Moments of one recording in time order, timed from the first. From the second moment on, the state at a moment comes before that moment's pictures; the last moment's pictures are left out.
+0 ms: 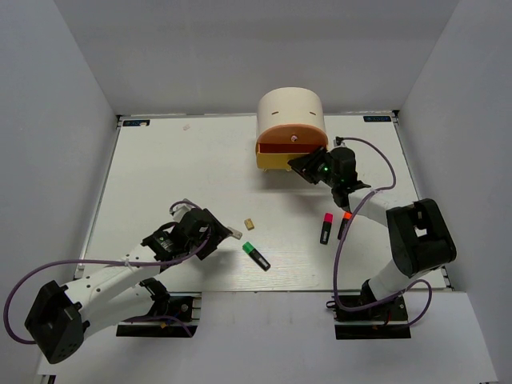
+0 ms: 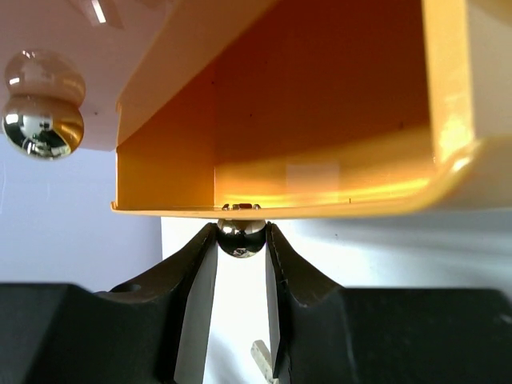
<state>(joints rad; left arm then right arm) -0.75 0.92 0.49 -0.43 -0.19 -1.33 0.34 1.60 0.80 0.46 -0.25 1.04</state>
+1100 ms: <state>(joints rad) -0.75 0.95 0.49 -0.39 -0.17 -1.32 0.35 1.56 0.73 0.42 -0.28 1.06</state>
